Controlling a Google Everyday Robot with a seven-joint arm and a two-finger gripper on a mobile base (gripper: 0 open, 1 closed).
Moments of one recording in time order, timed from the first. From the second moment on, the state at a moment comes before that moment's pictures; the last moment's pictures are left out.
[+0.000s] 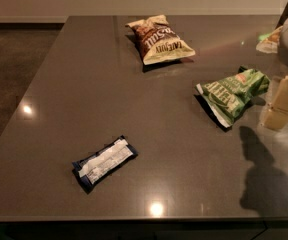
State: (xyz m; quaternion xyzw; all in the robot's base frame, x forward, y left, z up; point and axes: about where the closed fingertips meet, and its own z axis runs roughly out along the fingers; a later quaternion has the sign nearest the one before) arm 0.438 -0.216 0.979 -0.60 0.78 -0.04 0.16
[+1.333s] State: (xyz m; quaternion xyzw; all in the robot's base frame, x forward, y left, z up) arm 0.506 -0.228 0.949 -0.66 0.72 -0.08 0.17
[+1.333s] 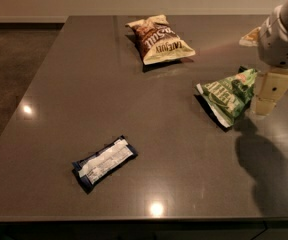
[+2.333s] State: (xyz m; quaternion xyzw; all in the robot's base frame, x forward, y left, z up) arm 0.553 -0.252 0.887 -0.72 0.68 -0.08 0.11
